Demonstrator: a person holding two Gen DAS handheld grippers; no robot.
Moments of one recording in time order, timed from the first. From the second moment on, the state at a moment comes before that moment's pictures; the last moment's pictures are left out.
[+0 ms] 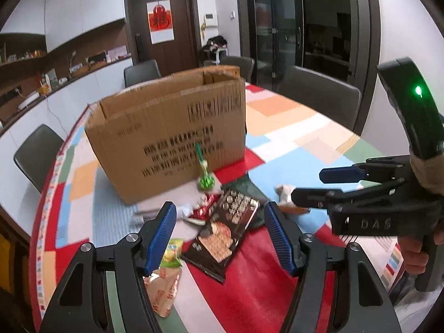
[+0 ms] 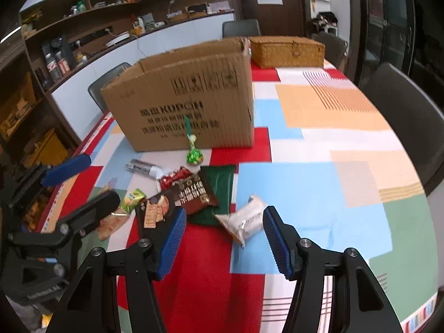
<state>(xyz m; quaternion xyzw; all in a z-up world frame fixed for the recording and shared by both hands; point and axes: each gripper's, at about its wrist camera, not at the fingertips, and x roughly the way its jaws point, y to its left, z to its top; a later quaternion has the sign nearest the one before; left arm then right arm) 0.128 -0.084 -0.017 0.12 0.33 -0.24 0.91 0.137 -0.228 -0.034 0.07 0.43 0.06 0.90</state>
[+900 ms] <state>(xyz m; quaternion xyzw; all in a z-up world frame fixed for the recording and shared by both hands) 0.183 -0.098 -0.090 0.11 0.43 -0.26 0.85 0.178 -0.245 -0.089 0.14 0.51 0.03 0.85</state>
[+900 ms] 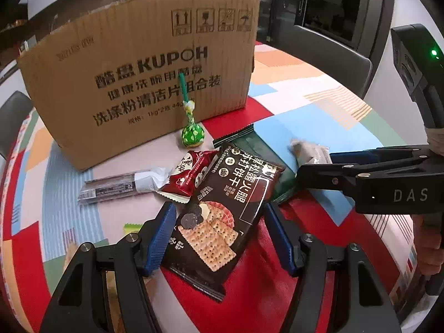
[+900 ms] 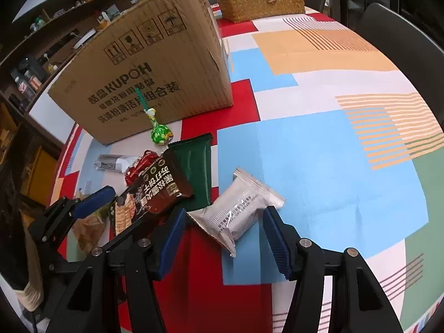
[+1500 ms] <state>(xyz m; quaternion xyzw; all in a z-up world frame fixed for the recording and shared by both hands) 0.201 -0.115 -0.098 0.07 0.46 -0.28 0.84 0.200 -0.257 -0.100 0.17 0.51 0.04 0.84</state>
